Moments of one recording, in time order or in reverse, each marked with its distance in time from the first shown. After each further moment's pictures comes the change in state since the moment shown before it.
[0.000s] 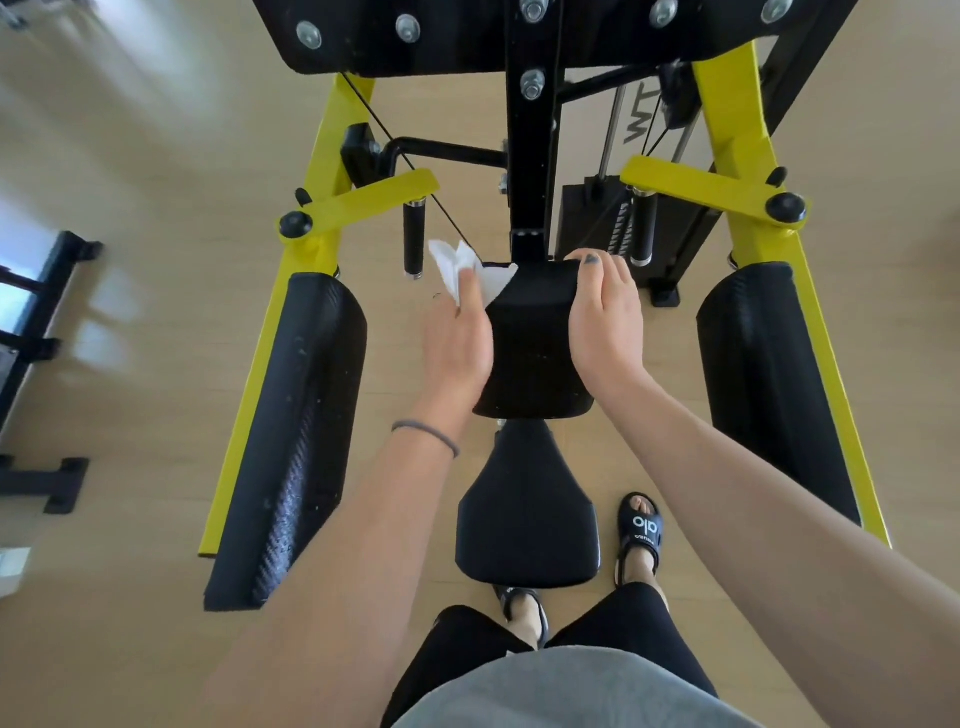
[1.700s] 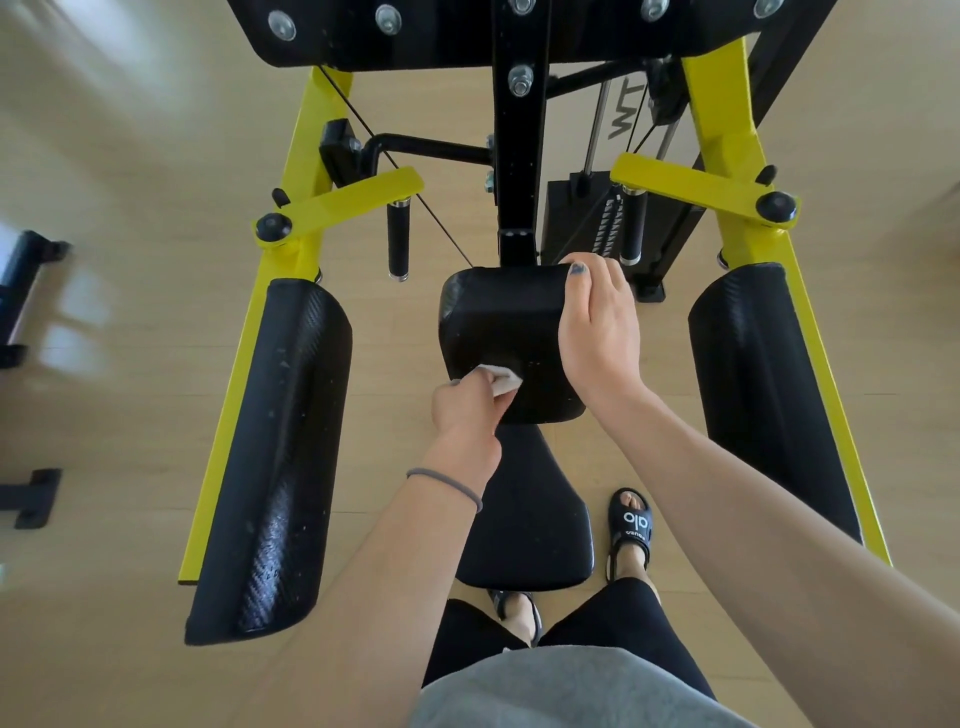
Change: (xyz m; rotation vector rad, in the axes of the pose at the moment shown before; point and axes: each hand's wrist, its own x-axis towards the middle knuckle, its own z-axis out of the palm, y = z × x) left_hand -0.012 -0.043 0.022 -0.655 0.050 -0.651; right_hand 0.002 0.009 0.004 -0.170 0.030 -0.090
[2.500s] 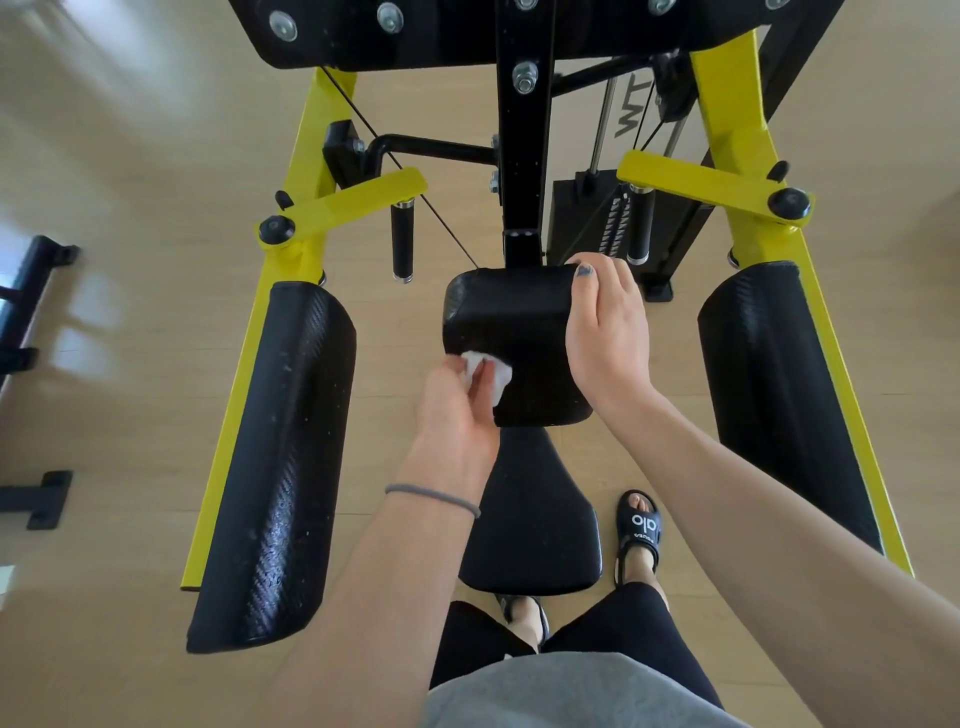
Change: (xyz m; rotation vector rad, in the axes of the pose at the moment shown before) left_hand -0.019 0.017 -0.011 0.063 -0.010 0.086; right_hand 0.001 0.005 0.001 0.002 0.006 -0.016
